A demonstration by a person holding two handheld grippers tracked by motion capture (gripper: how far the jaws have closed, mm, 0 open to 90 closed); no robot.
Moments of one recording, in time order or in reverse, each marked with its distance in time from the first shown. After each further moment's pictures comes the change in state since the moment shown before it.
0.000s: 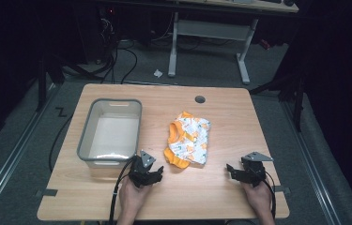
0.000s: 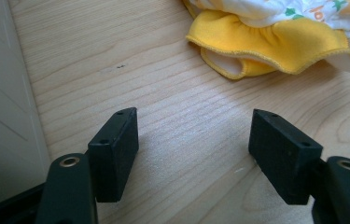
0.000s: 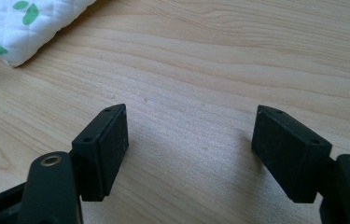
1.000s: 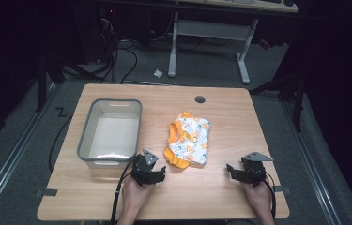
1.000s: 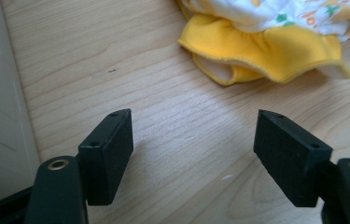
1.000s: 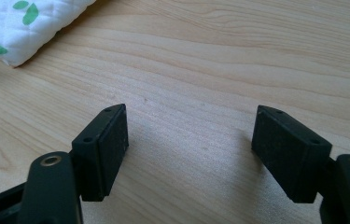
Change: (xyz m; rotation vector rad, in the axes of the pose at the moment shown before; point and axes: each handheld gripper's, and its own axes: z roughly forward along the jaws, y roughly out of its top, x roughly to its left) left arm -0.007 0.011 -0.001 0.030 0.000 -0.006; right arm 0.000 0.000 0.000 0.000 0.000 -0.001
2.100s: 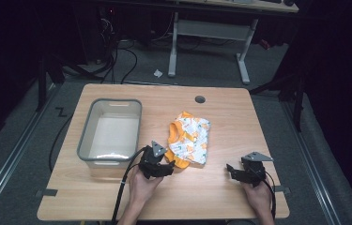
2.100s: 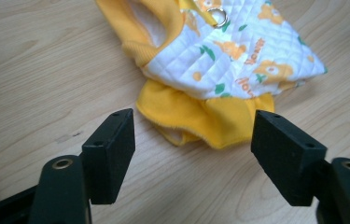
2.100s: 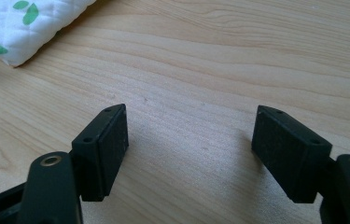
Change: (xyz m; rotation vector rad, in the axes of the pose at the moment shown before) left arm -0.012 0.038 -0.003 -0.030 -0.101 0.024; right arm 0.000 0.000 0.000 0.000 0.000 -0.002
